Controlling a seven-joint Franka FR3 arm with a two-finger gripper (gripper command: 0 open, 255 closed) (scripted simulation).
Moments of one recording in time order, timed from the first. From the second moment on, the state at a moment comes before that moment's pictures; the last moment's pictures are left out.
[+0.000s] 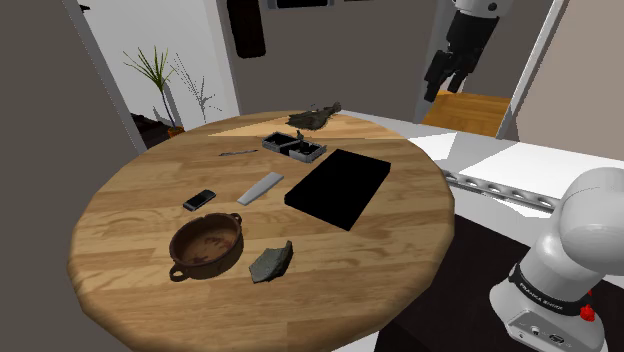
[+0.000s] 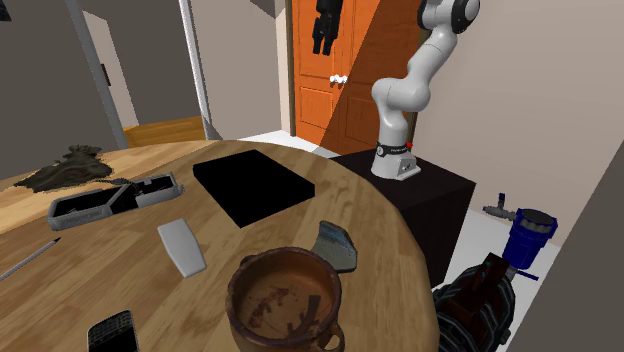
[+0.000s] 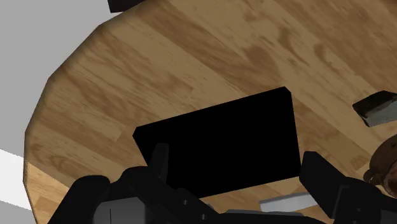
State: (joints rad) arm 0.00 -0.82 -0.02 -2.31 -0.05 1.68 0.15
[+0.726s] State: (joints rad) arm 0.00 -0.78 0.16 -2.47 0.07 1.84 0.46
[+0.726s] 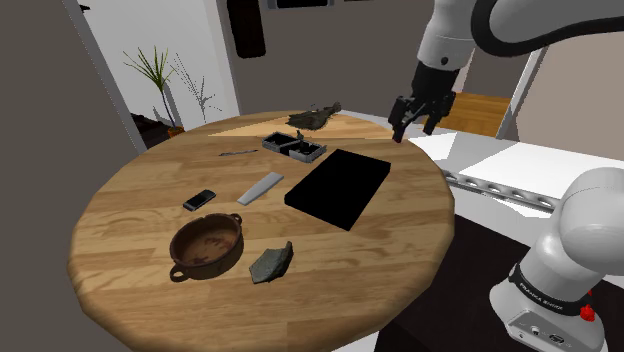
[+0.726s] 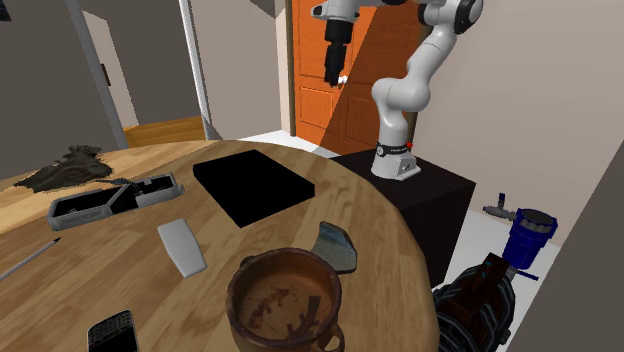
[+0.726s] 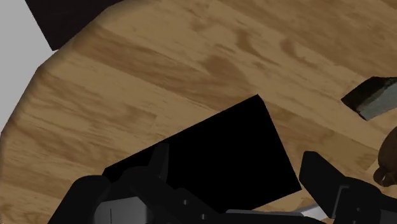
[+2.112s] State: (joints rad) arm -0.09 -0.12 0.61 -2.32 0.08 2.30 1.27
